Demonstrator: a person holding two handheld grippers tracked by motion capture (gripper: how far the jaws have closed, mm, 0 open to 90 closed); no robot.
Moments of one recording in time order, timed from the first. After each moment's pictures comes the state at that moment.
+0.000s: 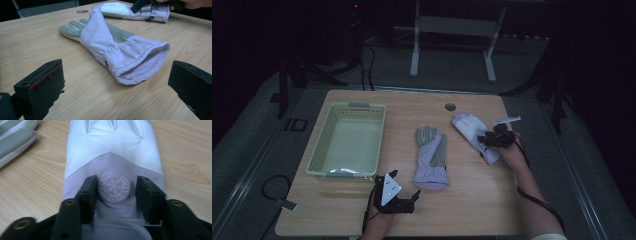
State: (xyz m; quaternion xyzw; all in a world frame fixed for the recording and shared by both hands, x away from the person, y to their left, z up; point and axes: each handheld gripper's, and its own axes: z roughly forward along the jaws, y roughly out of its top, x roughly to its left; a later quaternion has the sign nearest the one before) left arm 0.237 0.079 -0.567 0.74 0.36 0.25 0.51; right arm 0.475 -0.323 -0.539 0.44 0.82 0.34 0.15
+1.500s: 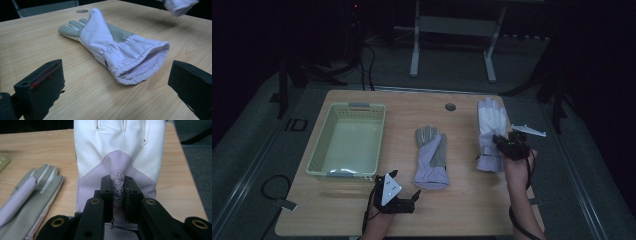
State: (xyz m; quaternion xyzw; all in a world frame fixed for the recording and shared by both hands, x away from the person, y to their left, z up) left arm 0.237 0.079 -0.567 0.74 0.36 0.25 0.51; right arm 0.366 -0.301 -0.460 0.60 0.66 0.39 0.24
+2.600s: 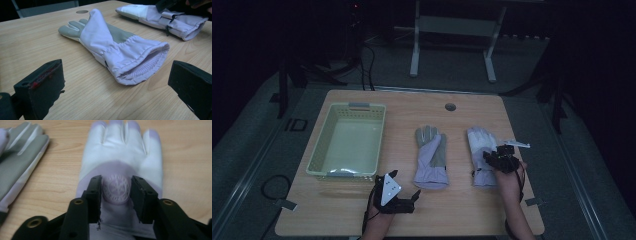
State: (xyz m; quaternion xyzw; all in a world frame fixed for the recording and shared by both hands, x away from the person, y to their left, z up) left arm 0.236 0.079 -0.567 0.74 0.36 0.25 0.51; right arm 0.363 -0.294 -0.516 0.59 0.70 0.33 0.21
